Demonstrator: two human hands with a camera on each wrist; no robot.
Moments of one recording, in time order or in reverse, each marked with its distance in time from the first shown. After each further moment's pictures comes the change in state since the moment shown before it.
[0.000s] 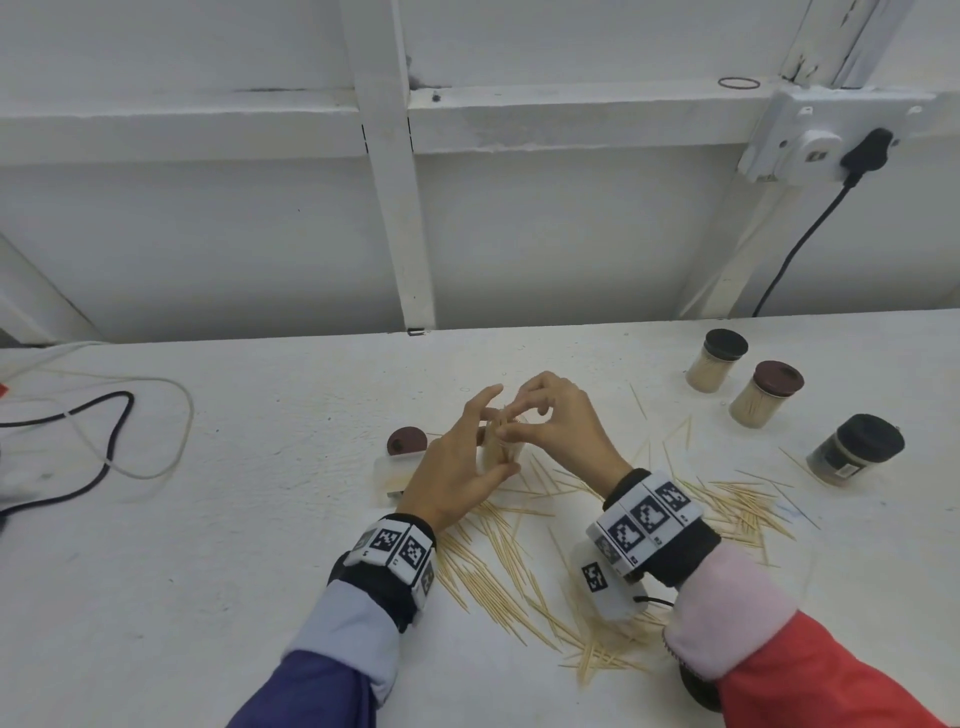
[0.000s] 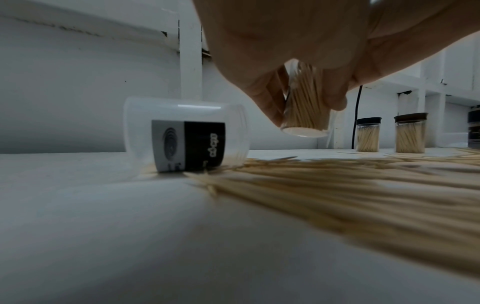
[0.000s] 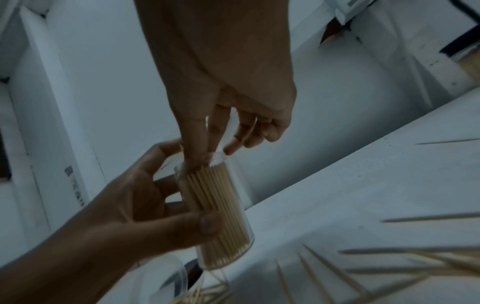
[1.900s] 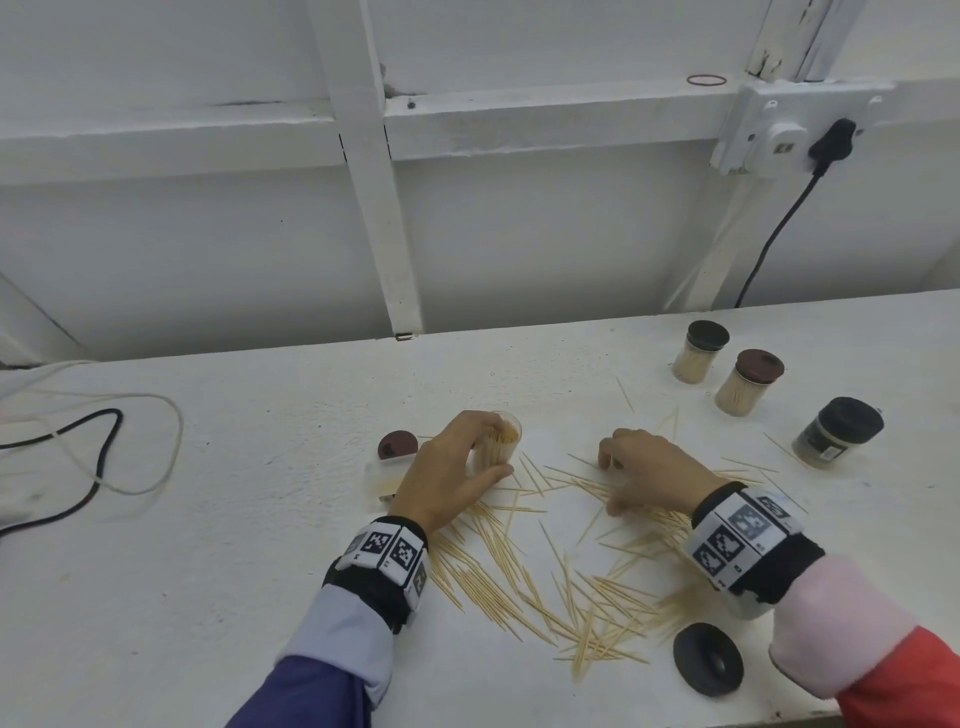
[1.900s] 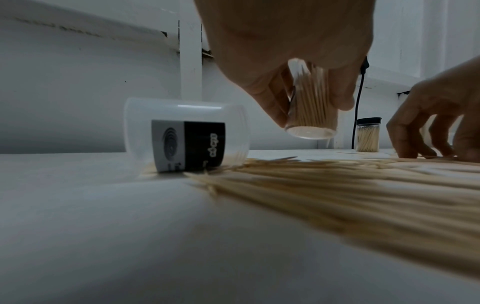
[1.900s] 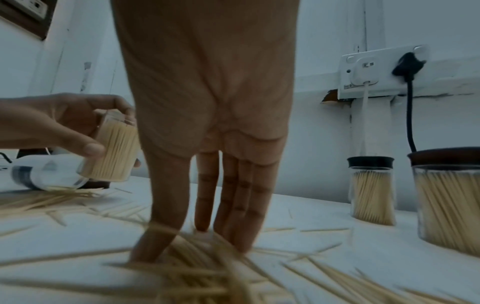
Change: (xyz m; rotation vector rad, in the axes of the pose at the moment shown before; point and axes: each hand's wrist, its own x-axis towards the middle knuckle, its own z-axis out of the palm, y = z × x) left_hand 0.001 -0.009 0.001 0.075 0.016 0.188; right_hand -0.031 0.070 -0.069 -0.875 -0.439 0.226
